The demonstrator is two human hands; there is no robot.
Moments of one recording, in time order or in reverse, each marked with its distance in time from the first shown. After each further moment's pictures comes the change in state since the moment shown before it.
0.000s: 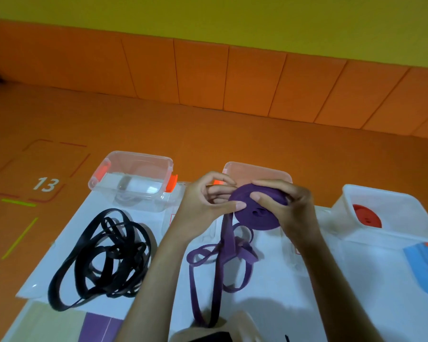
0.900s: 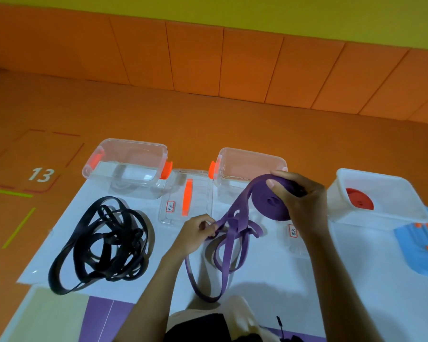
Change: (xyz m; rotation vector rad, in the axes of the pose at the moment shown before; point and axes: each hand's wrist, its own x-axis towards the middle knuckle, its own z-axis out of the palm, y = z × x) left_hand -0.036 -0.165 -0.030 0.566 -0.080 -0.378; right_hand -0.023 0.040 -0.031 -0.210 0.214 0.058
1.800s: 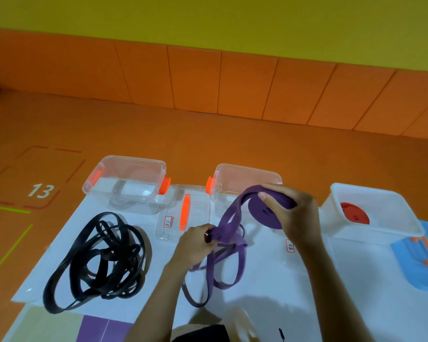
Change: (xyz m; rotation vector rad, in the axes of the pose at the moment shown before) left_hand 0.002 0.032 0.001 0.380 0.049 0.064; right_hand 0.005 -0.006 -0.007 -0.128 -0.034 -0.135
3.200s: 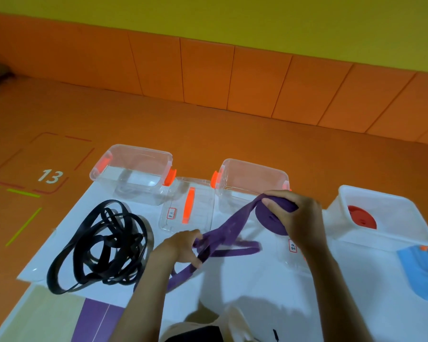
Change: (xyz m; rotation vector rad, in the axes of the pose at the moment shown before) left_hand -0.026 -0.014 -0.037 0.103 -0.441 -0.249; right_hand -0.009 0.017 -0.003 -0.184 -0.125 0.060
